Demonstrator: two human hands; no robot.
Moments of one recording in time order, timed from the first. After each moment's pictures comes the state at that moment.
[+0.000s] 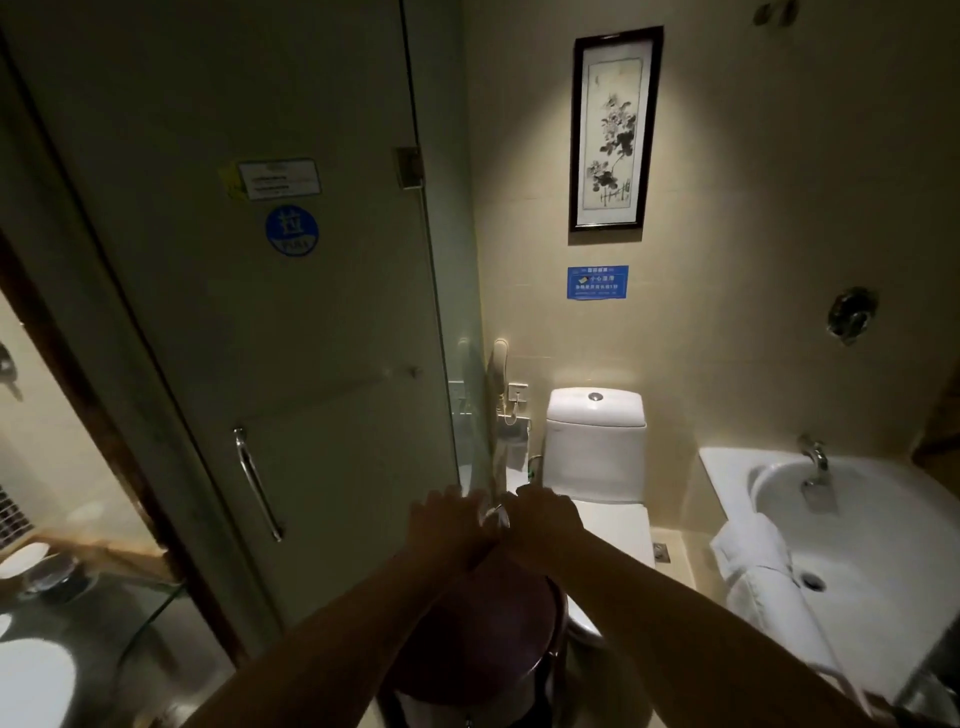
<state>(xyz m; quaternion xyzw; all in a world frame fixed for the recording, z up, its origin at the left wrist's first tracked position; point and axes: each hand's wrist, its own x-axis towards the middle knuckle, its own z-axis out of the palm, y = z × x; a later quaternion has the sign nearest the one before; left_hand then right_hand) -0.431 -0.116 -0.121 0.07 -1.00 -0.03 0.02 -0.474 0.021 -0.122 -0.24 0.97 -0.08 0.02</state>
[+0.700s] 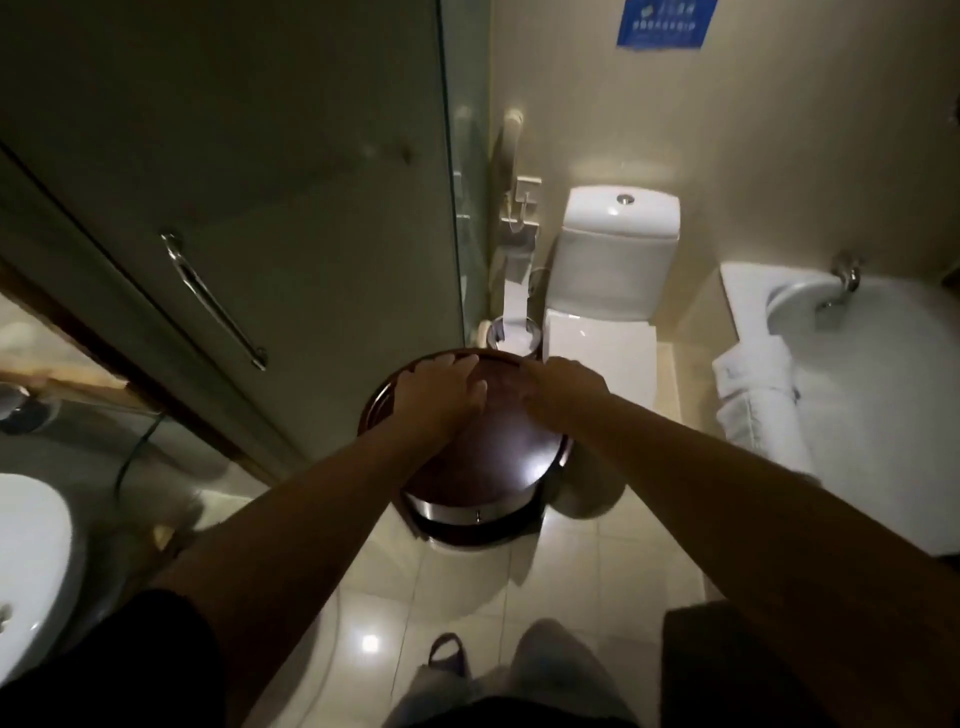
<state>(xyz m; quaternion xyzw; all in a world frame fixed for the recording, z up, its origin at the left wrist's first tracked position) -0.509 -0.220 -0.252 0.07 -0.99 -0.14 -0.05 -0.546 -0.045 -0.222 -0.19 0.97 -0.06 0.15</state>
